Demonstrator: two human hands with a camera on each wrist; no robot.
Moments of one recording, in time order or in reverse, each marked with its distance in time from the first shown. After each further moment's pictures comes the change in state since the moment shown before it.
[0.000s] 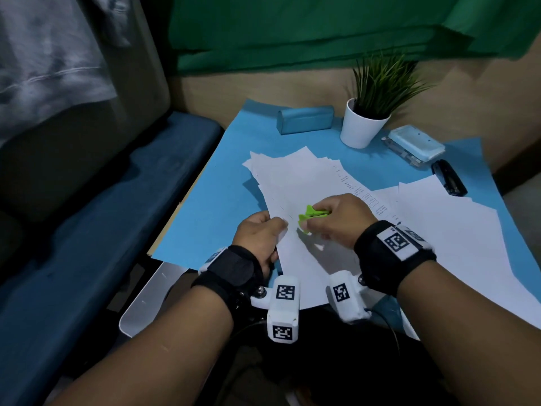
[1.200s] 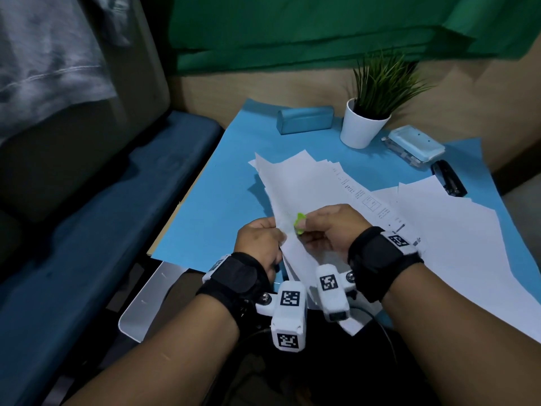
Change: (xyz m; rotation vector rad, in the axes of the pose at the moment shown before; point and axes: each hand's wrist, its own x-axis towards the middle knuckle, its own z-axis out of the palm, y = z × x) left_hand 0.002 -0.012 -0.002 -0.053 0.050 -0.012; right_hand -0.012 -0.004 0.012 0.670 -0.168 0.239
